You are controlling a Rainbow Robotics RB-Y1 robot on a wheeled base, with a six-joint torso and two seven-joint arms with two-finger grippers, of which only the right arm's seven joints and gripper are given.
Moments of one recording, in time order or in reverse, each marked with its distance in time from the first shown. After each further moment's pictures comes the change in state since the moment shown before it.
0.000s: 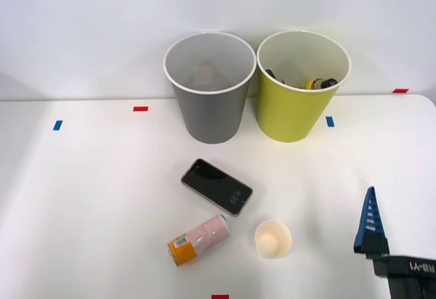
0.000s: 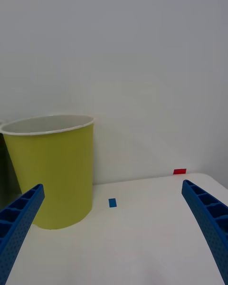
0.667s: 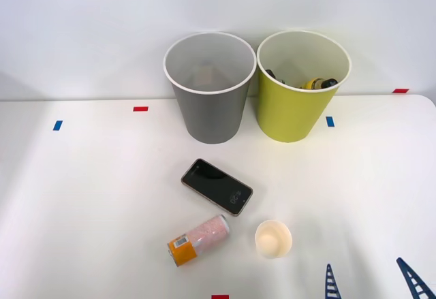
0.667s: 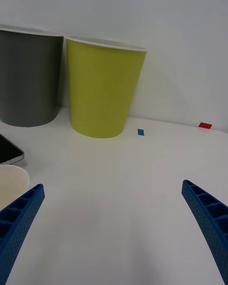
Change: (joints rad) arm 0.177 -0.138 0.163 0.084 0.056 -0.055 0.198
